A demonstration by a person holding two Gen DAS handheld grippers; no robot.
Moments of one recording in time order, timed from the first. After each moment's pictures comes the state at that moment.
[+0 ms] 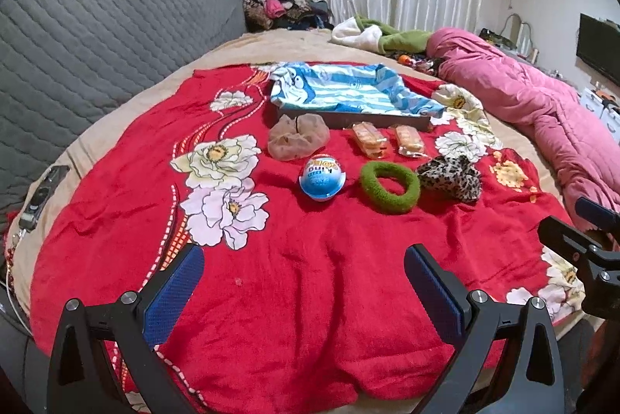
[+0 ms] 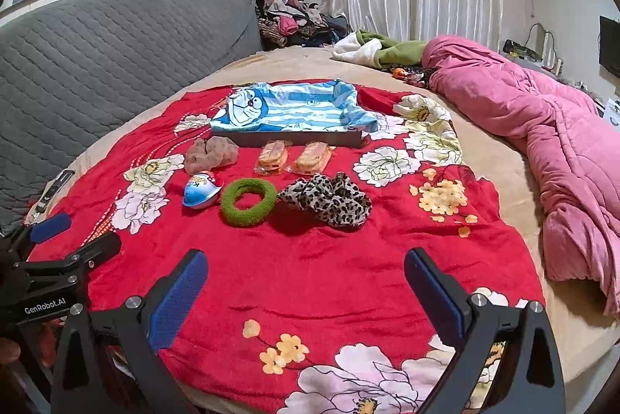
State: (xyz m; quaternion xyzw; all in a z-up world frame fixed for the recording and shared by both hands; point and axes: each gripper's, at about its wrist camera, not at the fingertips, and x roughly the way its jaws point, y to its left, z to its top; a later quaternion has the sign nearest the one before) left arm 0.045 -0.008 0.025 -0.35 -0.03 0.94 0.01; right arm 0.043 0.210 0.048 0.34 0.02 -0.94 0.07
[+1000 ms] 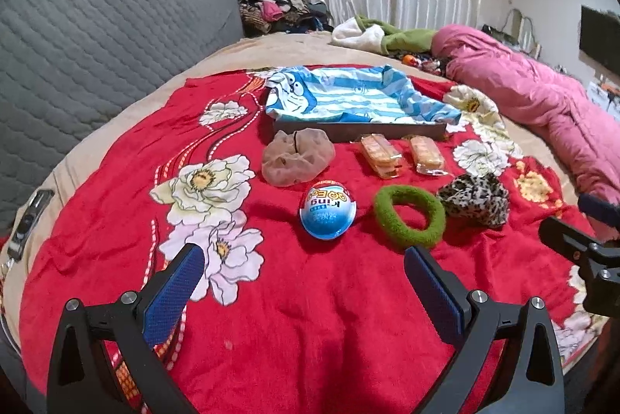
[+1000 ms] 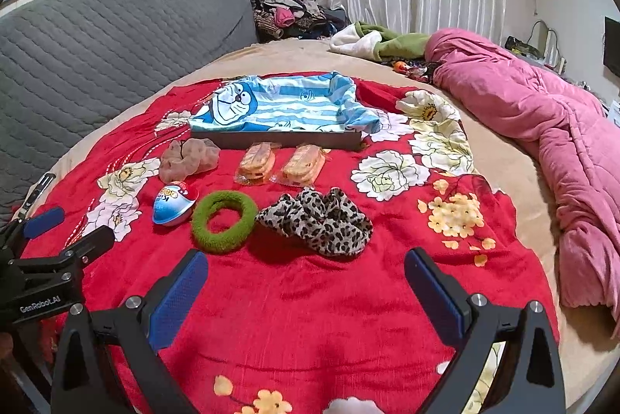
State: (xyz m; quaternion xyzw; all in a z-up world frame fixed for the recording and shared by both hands) left arm -0.018 -0.002 0.013 -0.34 0.00 0.94 0.01; right arm -0.015 0.213 0.032 0.35 0.03 -0.93 0.07
